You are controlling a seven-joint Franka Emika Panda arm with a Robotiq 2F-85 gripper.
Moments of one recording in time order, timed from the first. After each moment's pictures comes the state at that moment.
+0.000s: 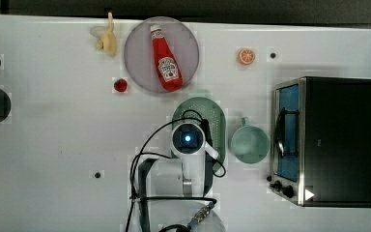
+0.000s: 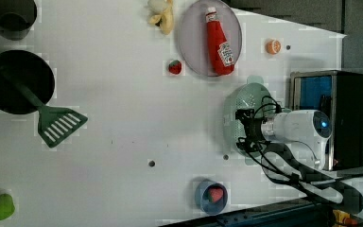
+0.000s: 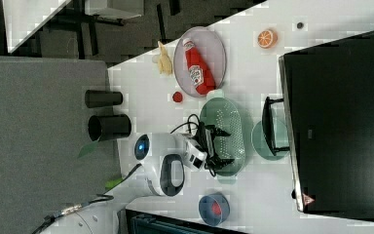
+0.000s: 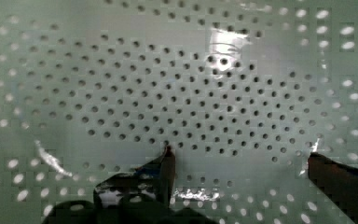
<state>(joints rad) -0.01 0.38 0.02 -2.49 -0.06 1.18 0.69</state>
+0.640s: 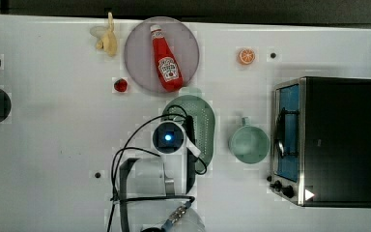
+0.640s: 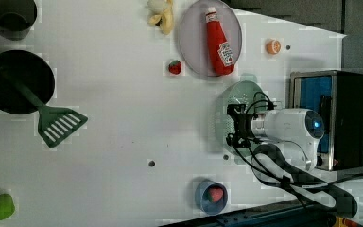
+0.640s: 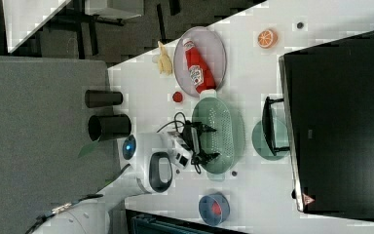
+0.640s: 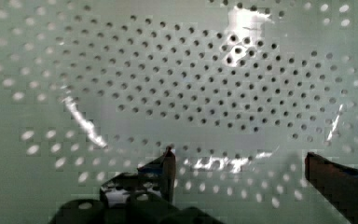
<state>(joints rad) 0.07 0.38 0.05 -2.46 0.00 1.20 0.79</state>
